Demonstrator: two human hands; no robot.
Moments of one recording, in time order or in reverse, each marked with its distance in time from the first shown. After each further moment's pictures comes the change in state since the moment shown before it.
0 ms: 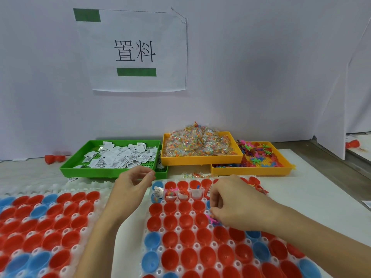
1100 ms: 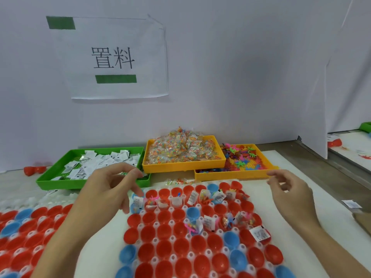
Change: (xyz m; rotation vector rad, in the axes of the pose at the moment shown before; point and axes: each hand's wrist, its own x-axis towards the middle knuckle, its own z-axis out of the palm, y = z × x) left_hand -0.025 0.065 -0.006 0.014 -0.098 0.167; right_hand -0.026 0.148 0.003 0.512 0.917 0.362
